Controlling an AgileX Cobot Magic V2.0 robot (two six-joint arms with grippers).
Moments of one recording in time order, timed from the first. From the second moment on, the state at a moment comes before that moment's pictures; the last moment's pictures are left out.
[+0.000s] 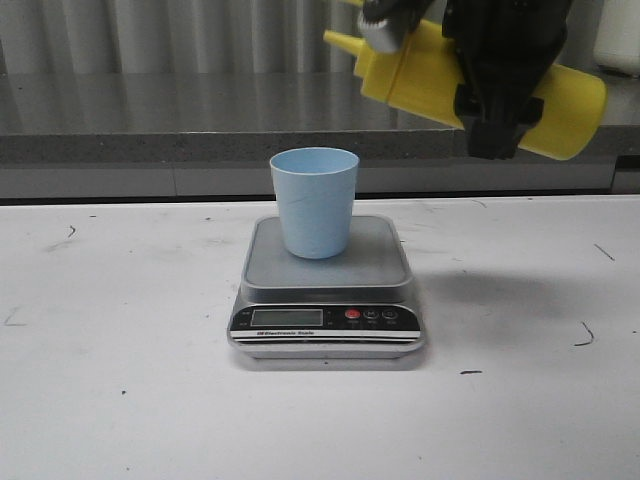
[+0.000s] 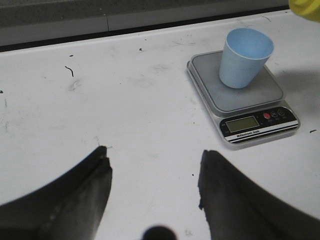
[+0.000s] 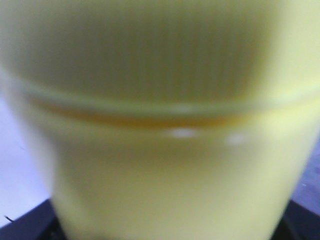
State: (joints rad) left arm -0.36 0.57 -0.69 0.02 0.75 -0.08; right arm 0.56 1.68 -1.31 -0.65 0.79 -0.30
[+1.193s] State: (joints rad) left arm -0.36 0.57 -0.69 0.02 0.75 -0.08; right arm 0.59 1.77 -1.31 -1.50 0.64 -0.25
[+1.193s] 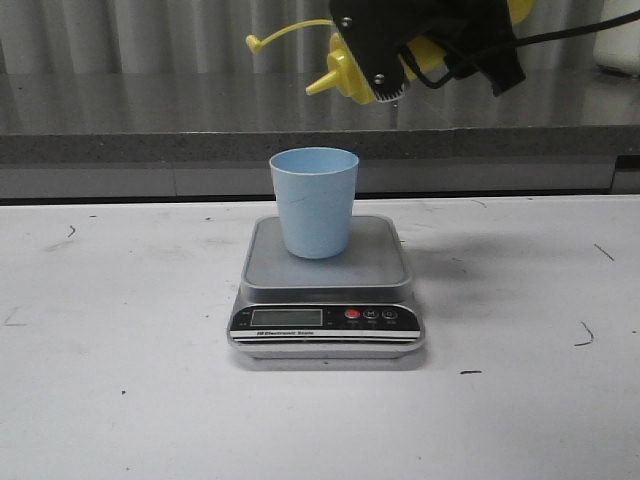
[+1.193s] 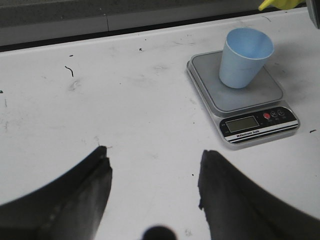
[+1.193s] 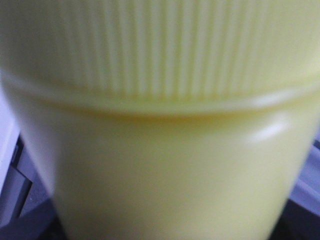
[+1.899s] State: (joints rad) left arm -0.36 0.57 -0.69 0.02 0.75 -0.08; right arm 0.55 1.50 -1.19 -1.33 0.65 0.88
